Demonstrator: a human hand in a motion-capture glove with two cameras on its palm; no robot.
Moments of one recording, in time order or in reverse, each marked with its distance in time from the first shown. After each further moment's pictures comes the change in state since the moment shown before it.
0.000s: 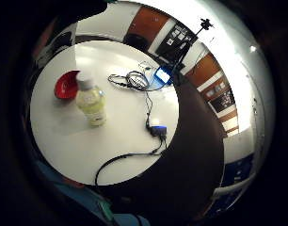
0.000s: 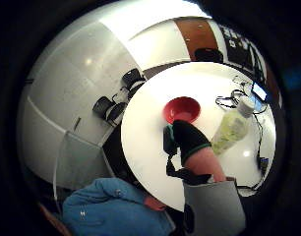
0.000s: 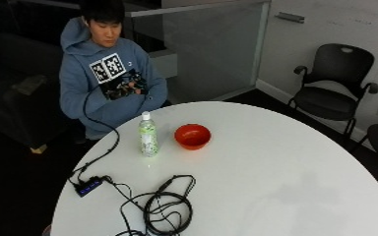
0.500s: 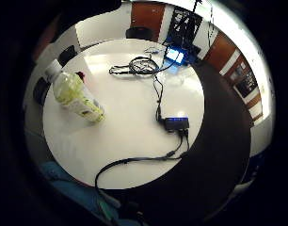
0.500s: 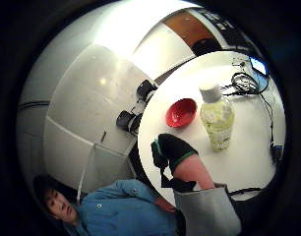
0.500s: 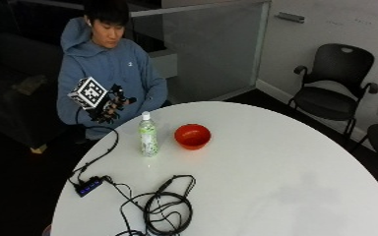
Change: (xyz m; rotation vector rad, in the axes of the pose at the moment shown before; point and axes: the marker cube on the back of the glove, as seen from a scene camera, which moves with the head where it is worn) arm 0.079 0.024 0.040 -0.027 -0.385 0.115
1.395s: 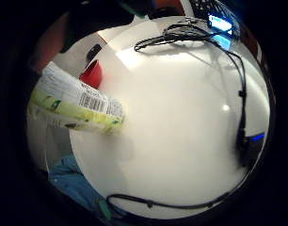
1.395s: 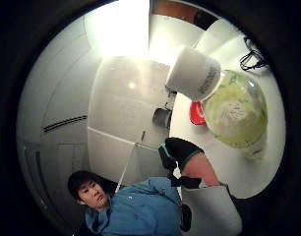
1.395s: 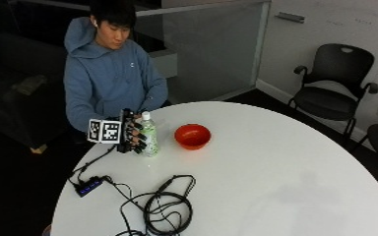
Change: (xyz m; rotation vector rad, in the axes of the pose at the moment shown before) arm 0.032 -0.028 0.104 -0.090 -0.551 0.059
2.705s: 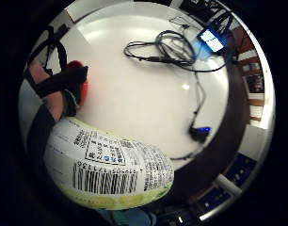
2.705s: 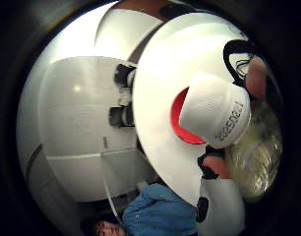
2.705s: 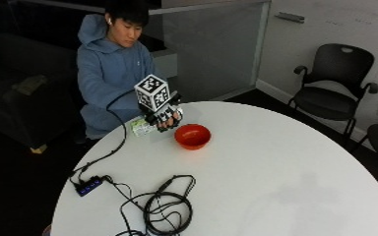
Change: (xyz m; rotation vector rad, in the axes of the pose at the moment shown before) arm -0.095 -0.110 0.051 -0.328 0.719 0.286
